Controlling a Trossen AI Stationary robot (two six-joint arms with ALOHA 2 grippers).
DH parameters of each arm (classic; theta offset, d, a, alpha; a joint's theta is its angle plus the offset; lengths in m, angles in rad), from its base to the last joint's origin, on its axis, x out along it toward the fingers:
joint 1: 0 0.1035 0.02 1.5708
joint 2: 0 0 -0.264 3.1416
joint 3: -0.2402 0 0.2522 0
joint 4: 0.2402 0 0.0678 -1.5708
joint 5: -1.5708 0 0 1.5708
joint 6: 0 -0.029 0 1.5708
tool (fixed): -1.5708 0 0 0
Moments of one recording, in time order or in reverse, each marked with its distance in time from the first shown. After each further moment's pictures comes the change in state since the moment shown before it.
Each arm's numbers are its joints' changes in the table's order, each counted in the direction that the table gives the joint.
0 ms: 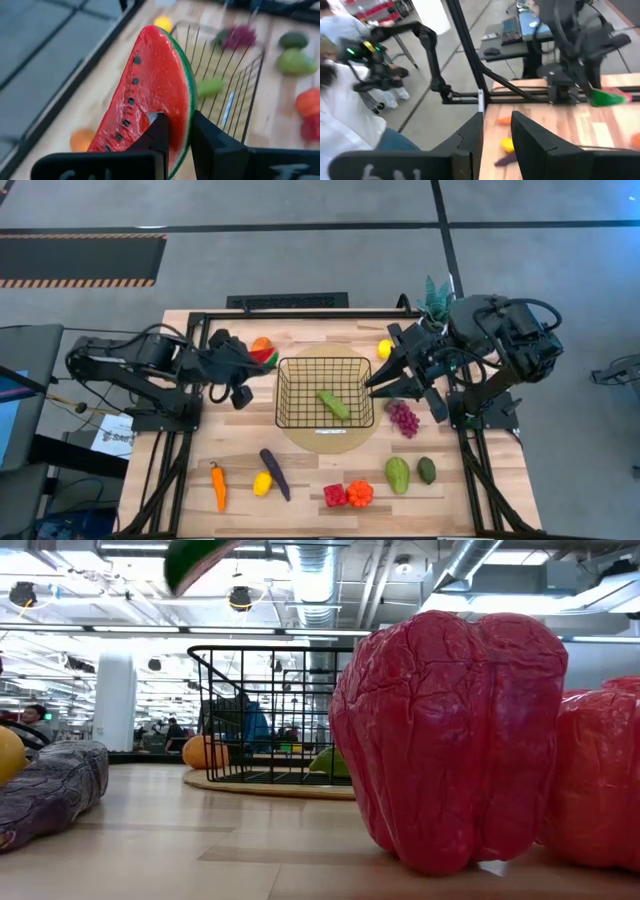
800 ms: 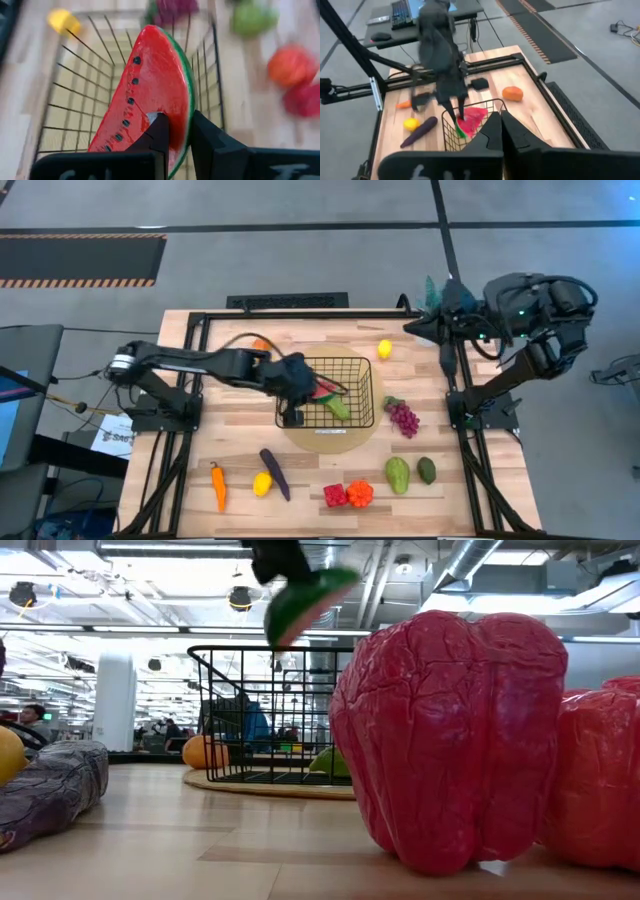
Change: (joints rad) left arm 0.131 -0.422 0.001 -0.352 0.405 -0.393; right arm -0.103 0.156 -0.001 0.347 0.420 0.023
